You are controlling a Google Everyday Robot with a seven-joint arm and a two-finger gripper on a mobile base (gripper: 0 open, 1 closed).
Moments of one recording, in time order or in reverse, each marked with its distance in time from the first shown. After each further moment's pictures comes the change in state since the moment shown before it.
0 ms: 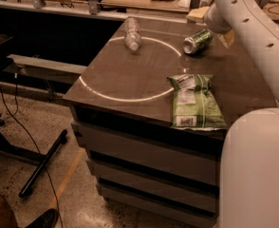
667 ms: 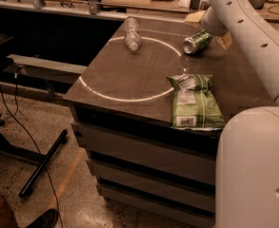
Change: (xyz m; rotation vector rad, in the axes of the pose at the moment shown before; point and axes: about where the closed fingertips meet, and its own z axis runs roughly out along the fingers) arm -0.013 -0.001 0.008 -0.025 -0.030 -0.072
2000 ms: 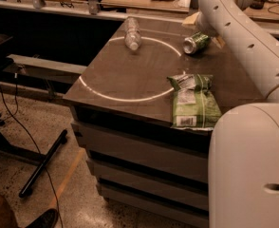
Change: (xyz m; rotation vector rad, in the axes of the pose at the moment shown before) arm -0.001 -0.006 0.011 -0.052 0.048 -0.016
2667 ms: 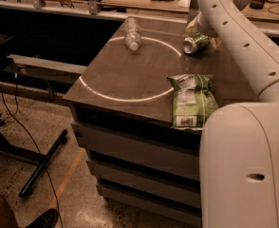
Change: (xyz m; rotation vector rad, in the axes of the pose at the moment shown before) arm -0.003 0.003 0.010 -0.029 -0.034 0.012
